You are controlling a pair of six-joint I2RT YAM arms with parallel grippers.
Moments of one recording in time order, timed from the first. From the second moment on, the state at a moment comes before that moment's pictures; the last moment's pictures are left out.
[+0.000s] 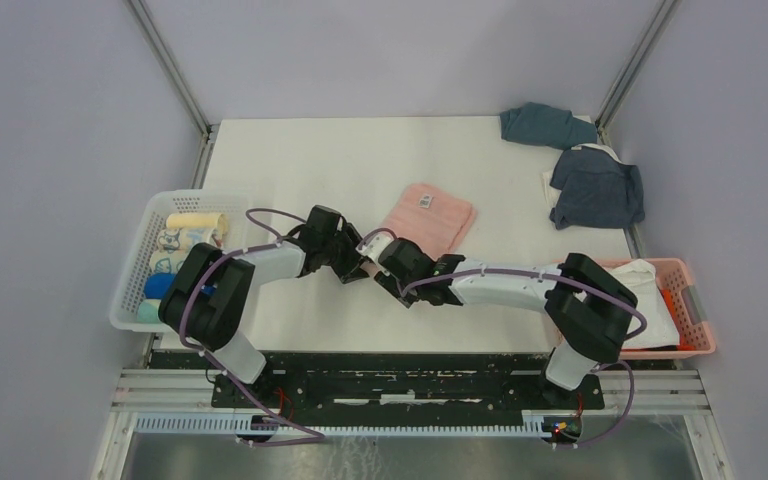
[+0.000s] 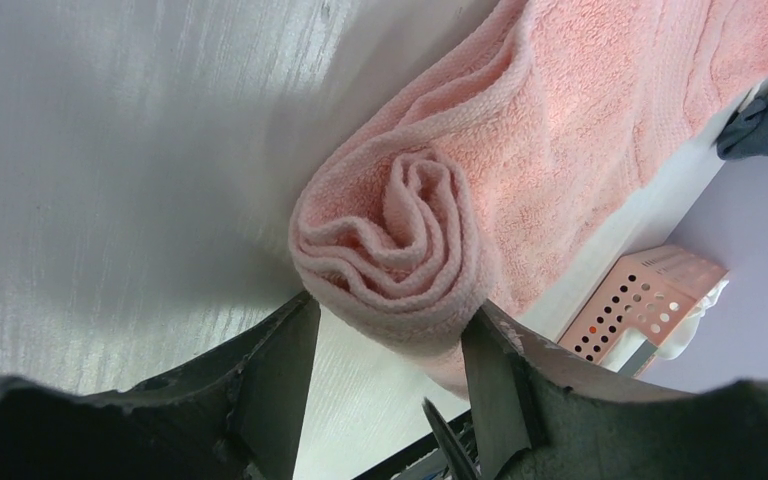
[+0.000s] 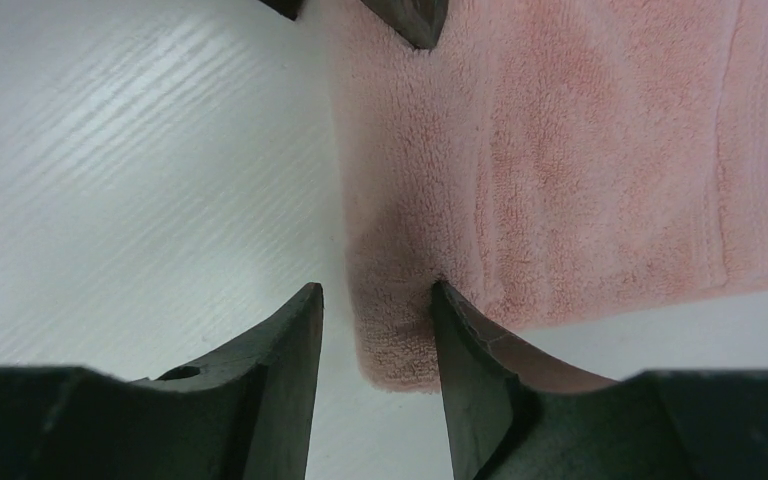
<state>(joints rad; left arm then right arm) -0.45 1.63 0.73 -0.03 0.28 -1.07 1.02 1.63 0.98 -0.29 0.23 0.00</state>
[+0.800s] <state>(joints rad) -0.44 1.71 0.83 -0.06 0.29 -1.05 1.01 1.86 1.12 -0.35 0.46 -0.01</state>
